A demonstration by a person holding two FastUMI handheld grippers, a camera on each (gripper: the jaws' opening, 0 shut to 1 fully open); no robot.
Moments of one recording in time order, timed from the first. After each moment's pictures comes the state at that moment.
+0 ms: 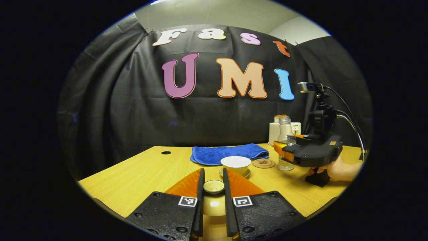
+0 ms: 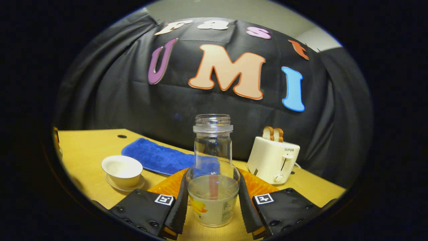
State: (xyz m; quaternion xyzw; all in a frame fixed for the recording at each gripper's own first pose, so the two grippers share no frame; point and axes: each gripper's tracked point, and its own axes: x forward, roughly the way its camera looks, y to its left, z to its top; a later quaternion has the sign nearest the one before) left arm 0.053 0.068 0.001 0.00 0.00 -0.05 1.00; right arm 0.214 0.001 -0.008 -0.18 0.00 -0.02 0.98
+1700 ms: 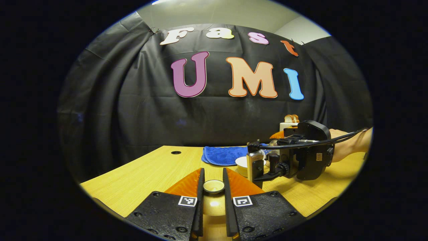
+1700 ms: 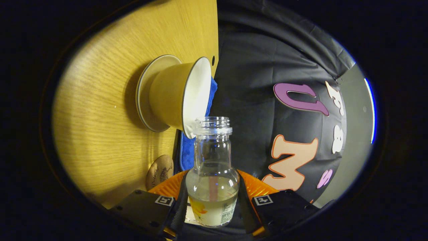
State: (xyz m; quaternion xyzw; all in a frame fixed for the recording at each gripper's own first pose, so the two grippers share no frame) left arm 0.060 0.097 -0.002 0.00 0.00 -0.02 1.00; right arm 0.239 0.081 -0.039 -0.78 -0.04 0.07 0.61
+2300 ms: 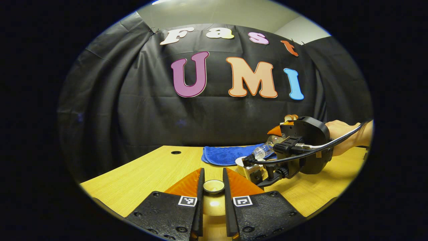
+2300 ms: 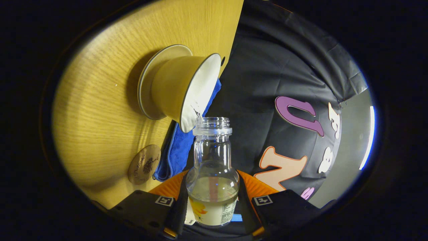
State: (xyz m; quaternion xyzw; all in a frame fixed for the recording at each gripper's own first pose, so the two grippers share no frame) left arm 0.060 0.096 -0.003 0.00 0.00 -0.02 1.00; right arm 0.240 0.086 -0.029 -0.84 -0.06 0.06 0.54
